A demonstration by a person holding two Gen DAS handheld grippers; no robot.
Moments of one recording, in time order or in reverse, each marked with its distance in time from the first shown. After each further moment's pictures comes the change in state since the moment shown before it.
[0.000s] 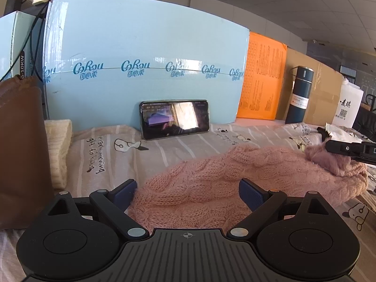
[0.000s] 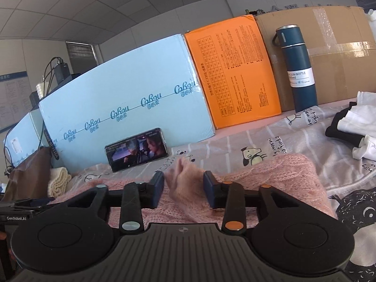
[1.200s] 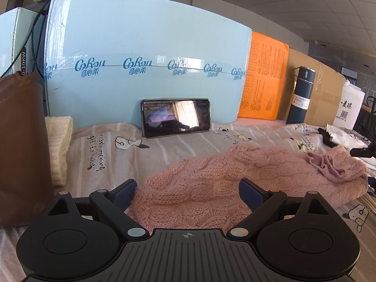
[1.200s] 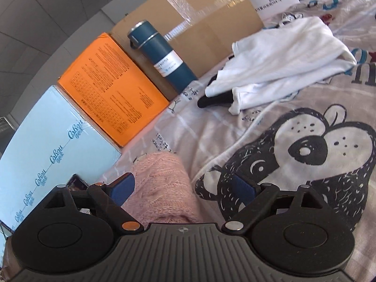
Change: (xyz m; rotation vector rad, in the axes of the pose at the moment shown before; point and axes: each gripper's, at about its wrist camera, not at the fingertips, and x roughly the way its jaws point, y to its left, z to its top) left arm 0.001 0.002 0.000 -0.014 0.006 0.001; right arm -0.042 -0.096 -0.007 0.534 -0.027 -0.349
